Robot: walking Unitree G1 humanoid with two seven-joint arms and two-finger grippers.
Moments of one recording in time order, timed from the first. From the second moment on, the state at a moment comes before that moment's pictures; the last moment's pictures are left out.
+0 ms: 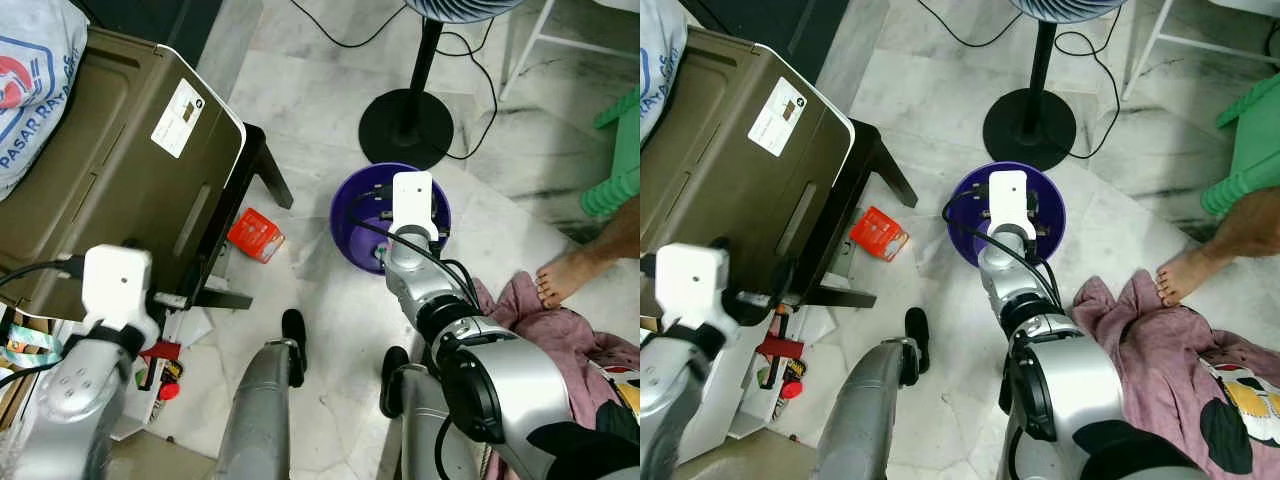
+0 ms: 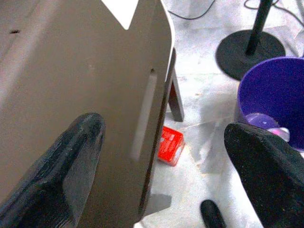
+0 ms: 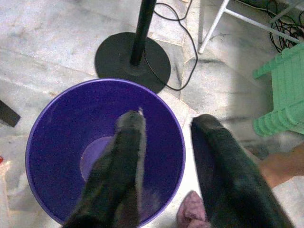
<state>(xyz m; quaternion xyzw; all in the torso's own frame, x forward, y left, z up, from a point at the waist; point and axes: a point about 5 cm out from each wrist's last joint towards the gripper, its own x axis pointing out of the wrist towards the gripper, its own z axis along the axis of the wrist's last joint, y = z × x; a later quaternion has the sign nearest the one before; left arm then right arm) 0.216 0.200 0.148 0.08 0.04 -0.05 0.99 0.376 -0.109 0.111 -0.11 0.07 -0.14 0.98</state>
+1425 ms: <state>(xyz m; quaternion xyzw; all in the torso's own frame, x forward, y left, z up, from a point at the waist) 0.291 0.150 0.134 0.04 -0.08 -0.08 0.99 0.274 -0.163 0.120 -0.14 -0.07 0.05 0.99</state>
